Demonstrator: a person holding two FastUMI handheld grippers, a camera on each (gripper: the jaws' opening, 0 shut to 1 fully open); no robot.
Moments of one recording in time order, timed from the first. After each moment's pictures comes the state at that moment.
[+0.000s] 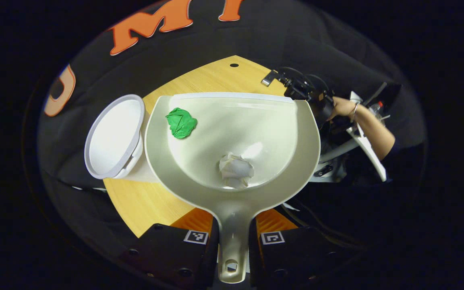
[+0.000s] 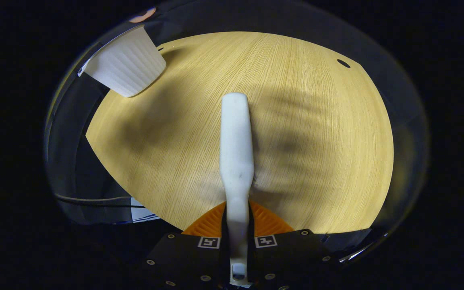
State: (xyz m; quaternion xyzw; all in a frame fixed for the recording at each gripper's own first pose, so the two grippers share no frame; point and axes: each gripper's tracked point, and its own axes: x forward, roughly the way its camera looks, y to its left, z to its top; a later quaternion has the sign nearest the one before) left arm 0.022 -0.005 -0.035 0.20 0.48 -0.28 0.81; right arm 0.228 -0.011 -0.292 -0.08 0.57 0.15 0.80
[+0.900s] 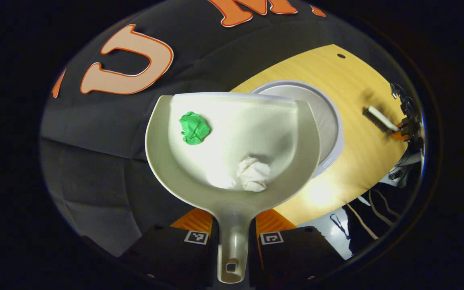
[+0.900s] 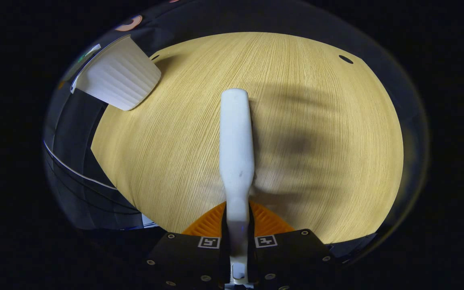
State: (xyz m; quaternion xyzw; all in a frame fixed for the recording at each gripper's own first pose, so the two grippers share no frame) left arm 0.177 0.256 0.069 0.37 0.49 0.03 0.79; right arm 0.252 0.000 -0.297 -0.05 0.57 0.16 0.80
